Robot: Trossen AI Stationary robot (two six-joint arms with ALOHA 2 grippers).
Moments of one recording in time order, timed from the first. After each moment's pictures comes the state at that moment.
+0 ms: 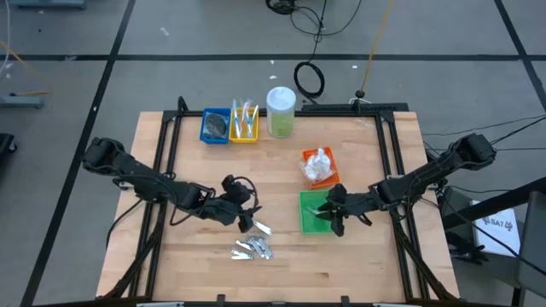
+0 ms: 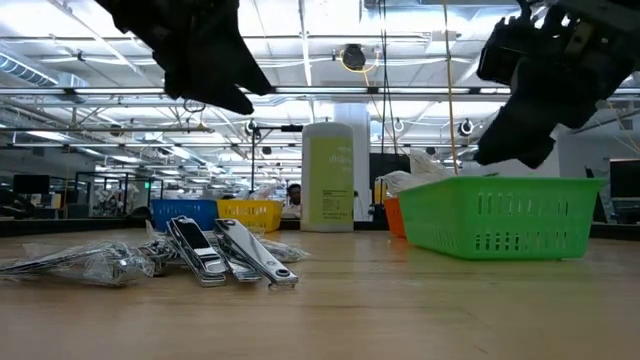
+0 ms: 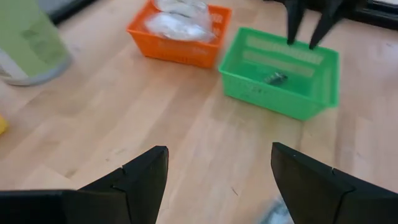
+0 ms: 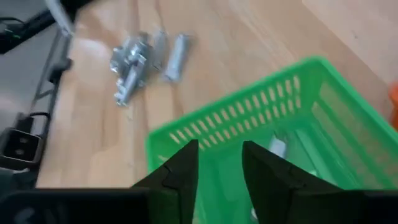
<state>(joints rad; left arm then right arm) -0.38 1.45 0.88 -0.16 -0.58 -0.56 0.37 1.19 0.44 0.13 0.23 0.67</state>
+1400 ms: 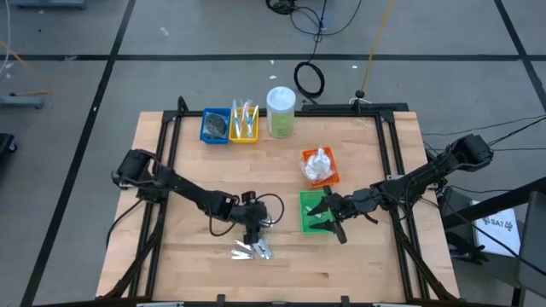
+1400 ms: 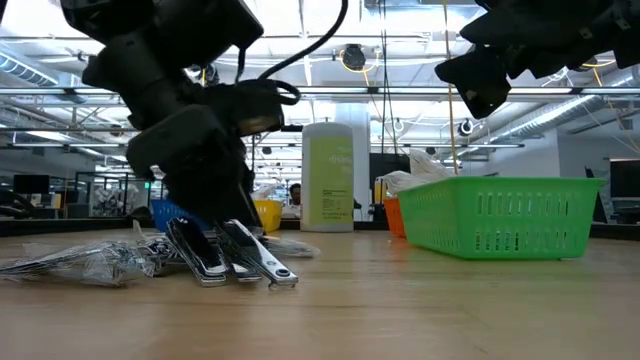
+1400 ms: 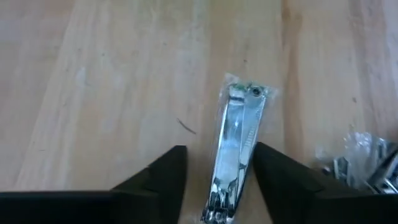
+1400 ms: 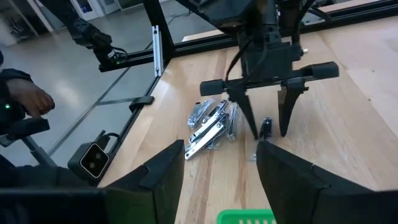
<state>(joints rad) -0.30 1.83 0.88 -0.05 -0.12 -0.35 0.38 1.24 0.44 0.54 0.10 0.32</state>
